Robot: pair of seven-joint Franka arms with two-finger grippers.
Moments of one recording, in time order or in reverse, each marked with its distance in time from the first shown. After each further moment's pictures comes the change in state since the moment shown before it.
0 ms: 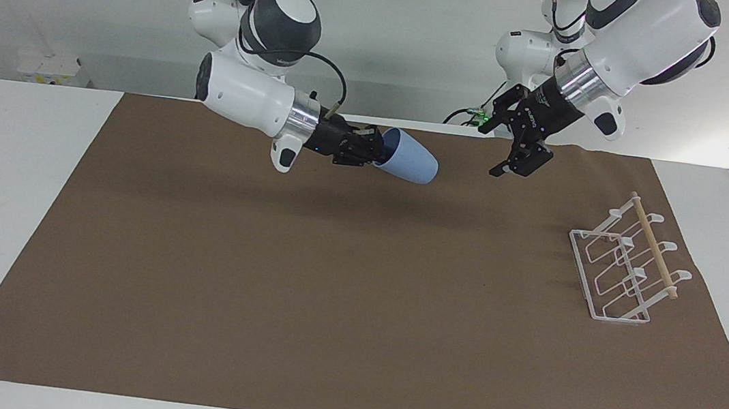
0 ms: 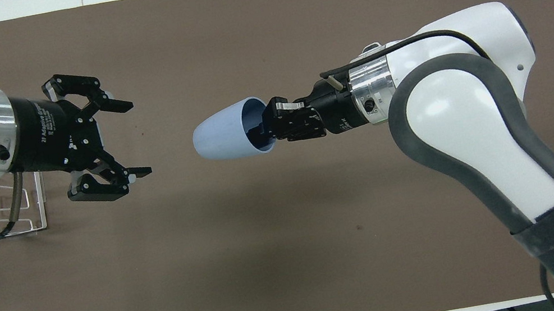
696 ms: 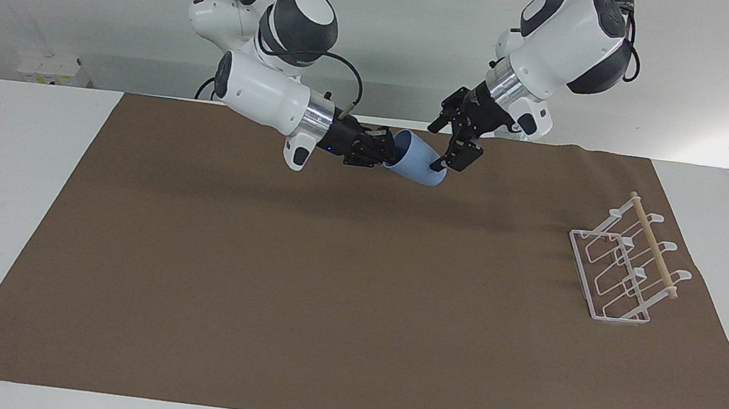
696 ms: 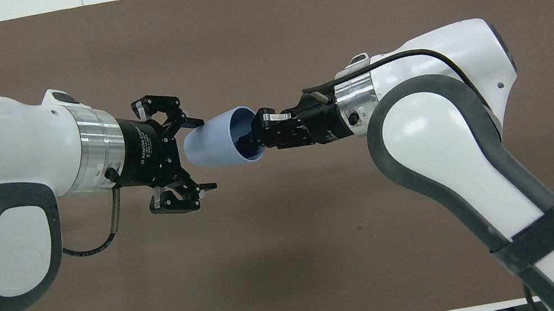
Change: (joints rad) left arm -0.142 -0.001 -0.004 -0.120 0.000 0.153 0.021; right arm 0.042 -0.003 0.000 -0.021 0.001 0.058 0.000
